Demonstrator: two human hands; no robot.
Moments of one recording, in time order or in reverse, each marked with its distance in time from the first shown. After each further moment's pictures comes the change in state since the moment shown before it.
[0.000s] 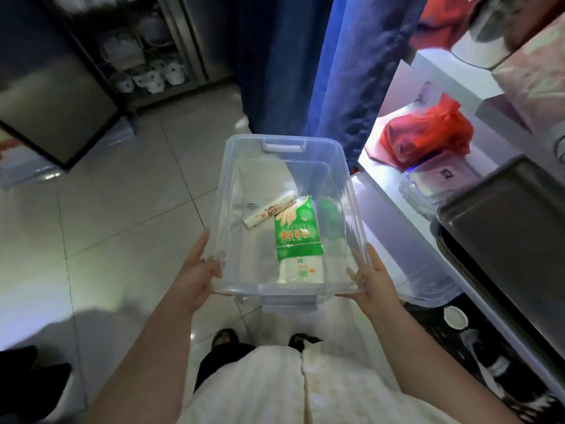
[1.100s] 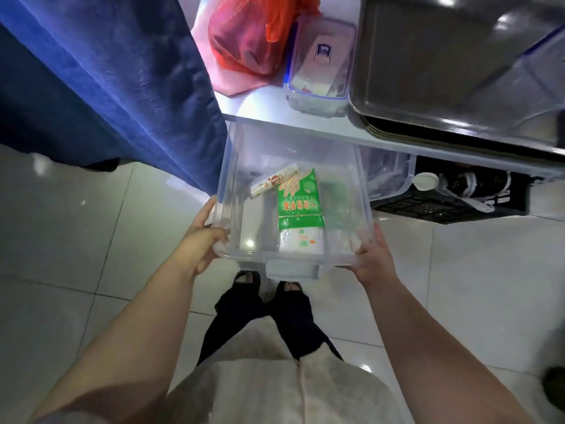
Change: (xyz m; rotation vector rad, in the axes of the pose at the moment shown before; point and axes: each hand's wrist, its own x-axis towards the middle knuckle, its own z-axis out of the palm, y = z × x) left_hand 0.284 0.023 0.193 0.717 -0.608 -0.317; right_hand 0.101 0.083 -0.036 0.430 0.707 -0.114
